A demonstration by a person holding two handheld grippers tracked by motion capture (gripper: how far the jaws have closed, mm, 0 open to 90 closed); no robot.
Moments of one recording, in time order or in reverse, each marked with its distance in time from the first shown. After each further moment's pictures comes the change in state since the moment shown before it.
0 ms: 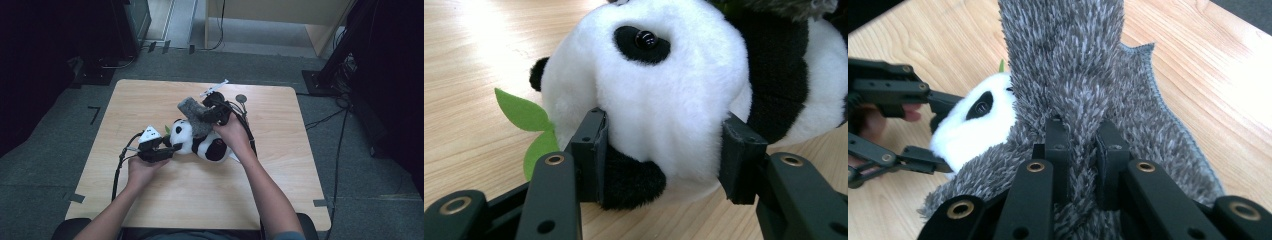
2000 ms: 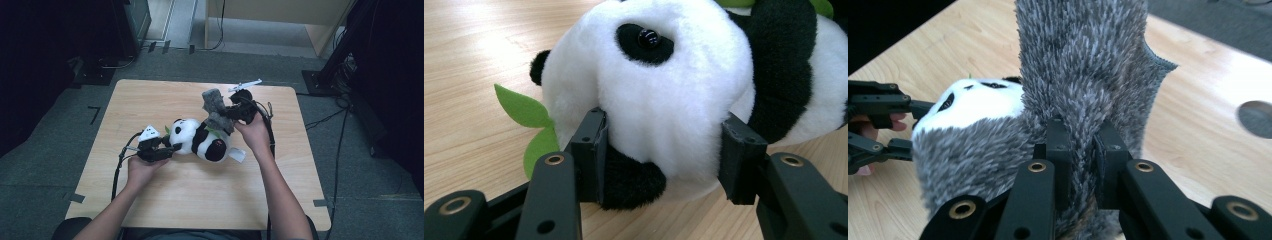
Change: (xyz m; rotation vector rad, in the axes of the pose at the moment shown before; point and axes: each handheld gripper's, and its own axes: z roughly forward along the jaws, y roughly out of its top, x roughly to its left) left arm 0.001 0.002 -0.001 0.025 -0.001 -0.017; right arm -0.040 -0.032 -0.049 -0.122 -0.030 0.121
